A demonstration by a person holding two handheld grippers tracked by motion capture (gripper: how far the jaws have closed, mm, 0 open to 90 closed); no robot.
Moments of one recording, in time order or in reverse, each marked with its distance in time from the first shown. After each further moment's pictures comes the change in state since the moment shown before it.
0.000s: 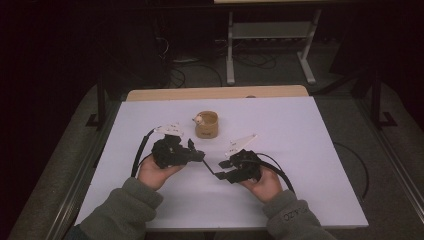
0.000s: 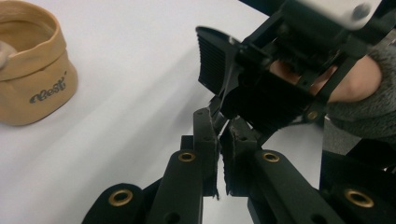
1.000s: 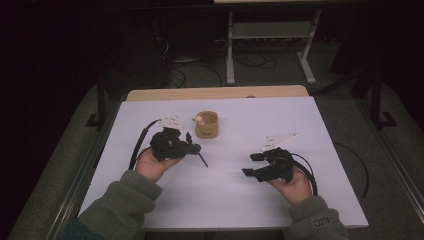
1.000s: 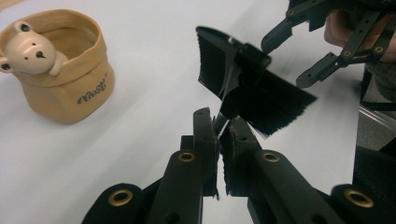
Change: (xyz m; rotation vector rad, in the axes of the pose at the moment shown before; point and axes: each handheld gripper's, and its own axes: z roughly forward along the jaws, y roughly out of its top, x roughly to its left) left arm 0.011 0.014 -0.004 0.043 0.084 0.019; right arm -0.022 -0.047 -0.063 -0.077 -0.103 0.143
